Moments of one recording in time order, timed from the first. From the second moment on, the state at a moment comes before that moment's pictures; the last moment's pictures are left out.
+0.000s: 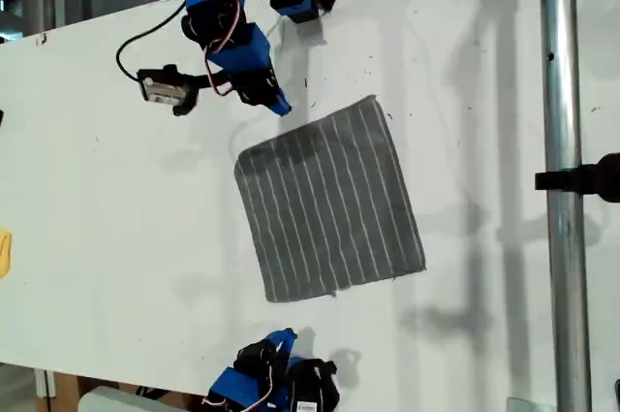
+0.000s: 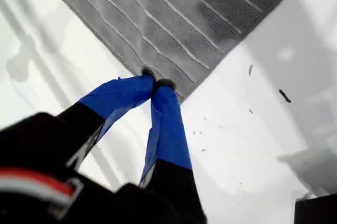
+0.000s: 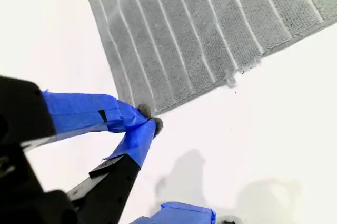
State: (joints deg) arm 0 -0.8 149.1 121.1 95.6 -111.1; arm 1 -1.3 117.0 92.8 90.0 70.7
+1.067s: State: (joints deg) arm 0 7.2 151.7 115.7 96.1 -111.1; arm 1 10.9 138.1 90.5 109.6 58.4
